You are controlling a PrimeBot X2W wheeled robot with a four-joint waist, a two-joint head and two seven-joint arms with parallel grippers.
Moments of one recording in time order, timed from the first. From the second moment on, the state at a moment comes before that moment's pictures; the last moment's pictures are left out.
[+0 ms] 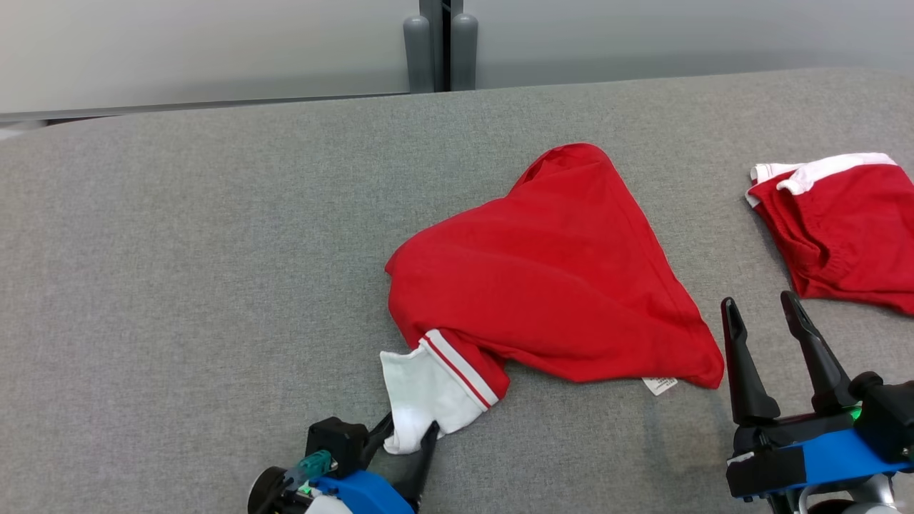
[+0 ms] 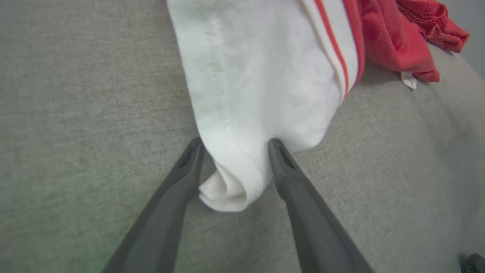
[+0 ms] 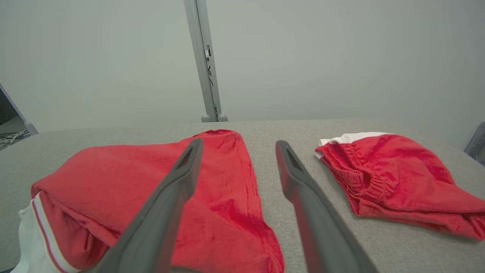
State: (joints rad) left arm -0.09 0.12 -0.49 0.37 -0.41 -0.11 0.05; right arm 0.02 -0.06 -0.04 -0.14 0.16 0.13 -0.08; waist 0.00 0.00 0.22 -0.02
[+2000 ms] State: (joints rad) left arm 0.00 0.20 -0.15 0.08 -0.28 -0.02 -0.23; right arm 0.03 -0.06 -0.11 -0.12 0.18 0.13 -0.06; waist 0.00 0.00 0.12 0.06
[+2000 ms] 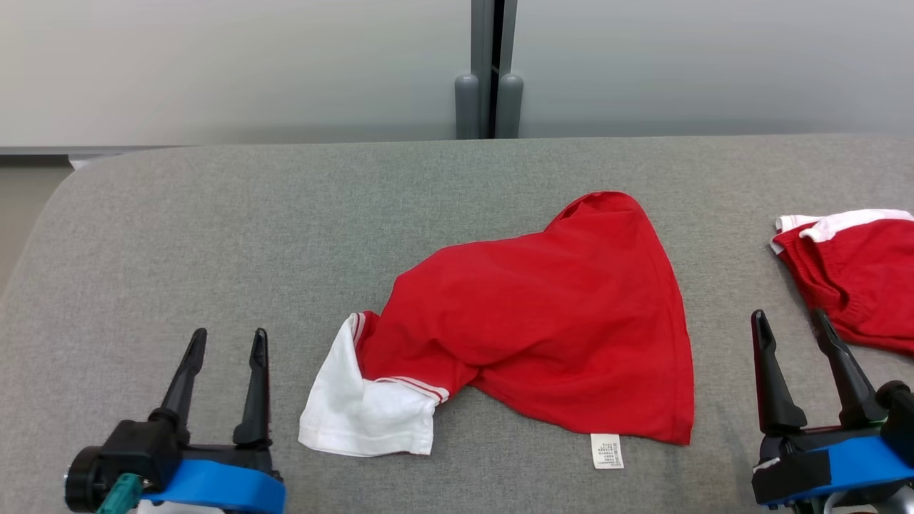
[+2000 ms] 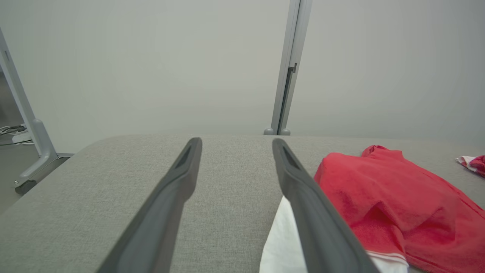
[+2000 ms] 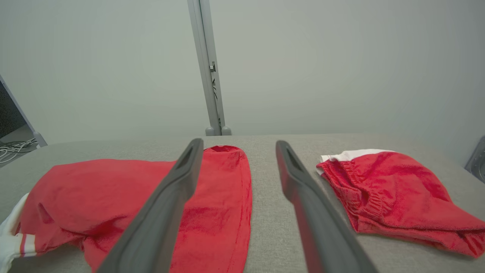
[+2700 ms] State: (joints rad) left arm 0.04 0.25 -0.14 -0.02 -0.32 0.01 -0.10; right arm 0.07 -0.05 -0.10 -0.15 0.16 0.13 -0.03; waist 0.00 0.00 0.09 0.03
